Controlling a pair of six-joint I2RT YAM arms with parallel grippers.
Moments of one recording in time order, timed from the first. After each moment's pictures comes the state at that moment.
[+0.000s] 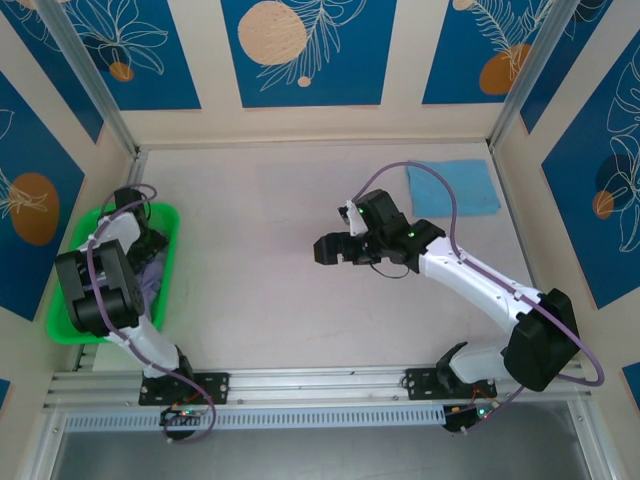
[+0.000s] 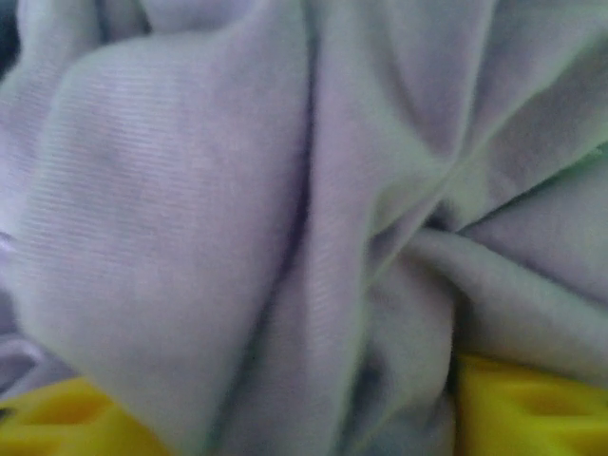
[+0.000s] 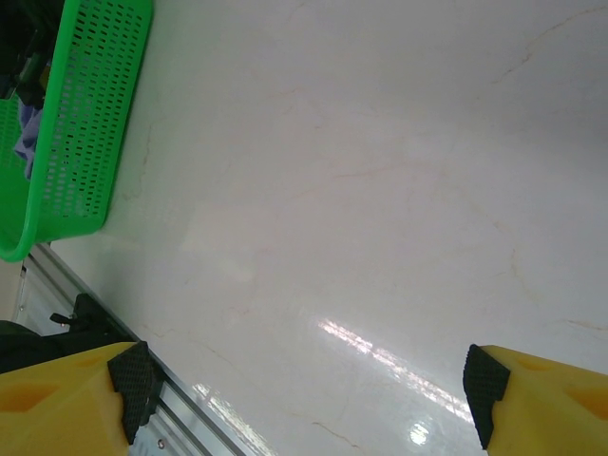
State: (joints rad) left arm 0.32 1.71 1.10 -0.70 -0.20 -0.61; right arm 0.66 1.33 1.06 -0.60 -0.34 0.55
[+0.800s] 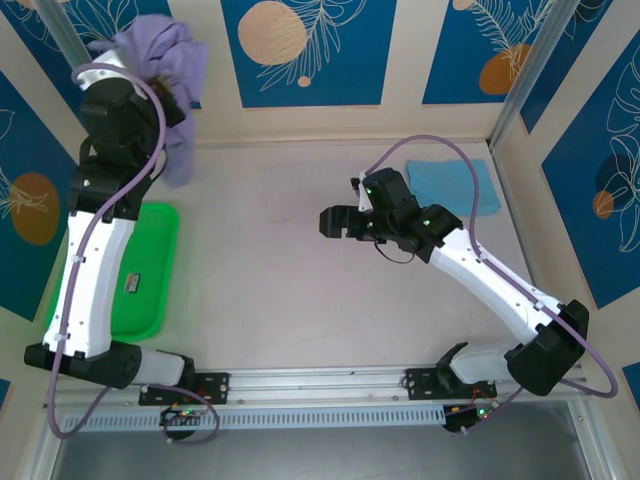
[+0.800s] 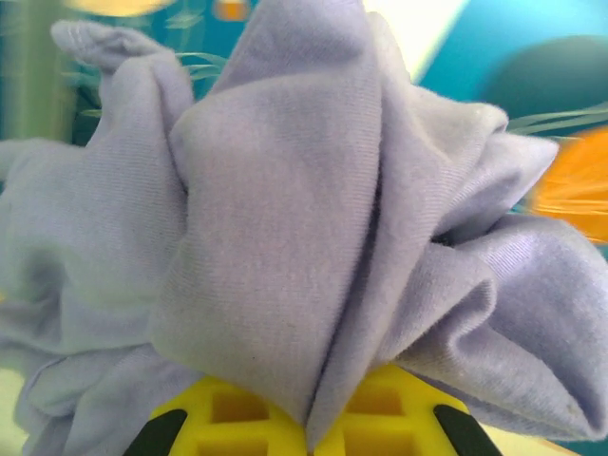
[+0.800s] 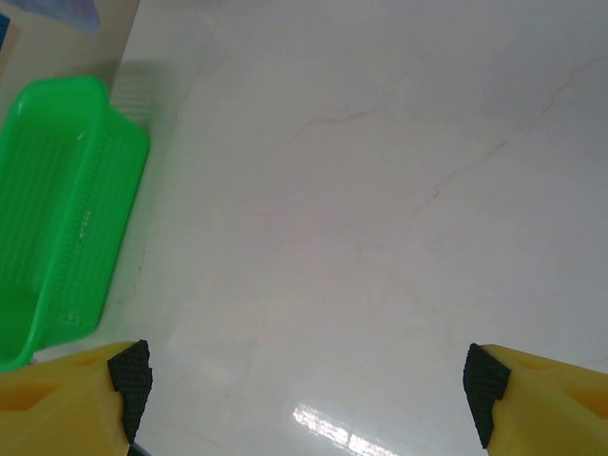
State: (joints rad) left arm -0.30 1.39 1.95 -0.63 -0.31 -0.48; right arm 0.66 1.31 1.28 -0.71 -0.10 0.59
